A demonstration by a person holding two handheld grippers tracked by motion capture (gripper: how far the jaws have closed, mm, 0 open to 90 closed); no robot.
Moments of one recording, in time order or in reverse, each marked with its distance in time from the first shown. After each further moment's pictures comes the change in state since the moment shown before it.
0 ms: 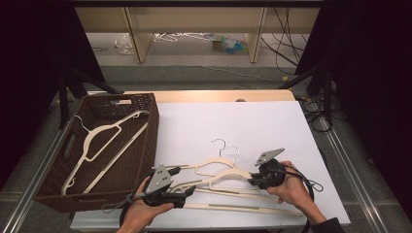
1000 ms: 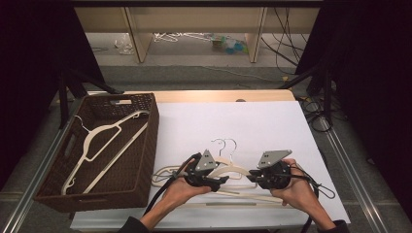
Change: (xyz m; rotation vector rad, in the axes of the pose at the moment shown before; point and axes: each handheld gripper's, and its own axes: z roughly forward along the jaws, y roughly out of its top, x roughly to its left) left arm -0.016 0.044 0.087 0.116 -0.137 0.077; right arm 0.022 0.012 -0.035 -0.122 -0.024 -0.157
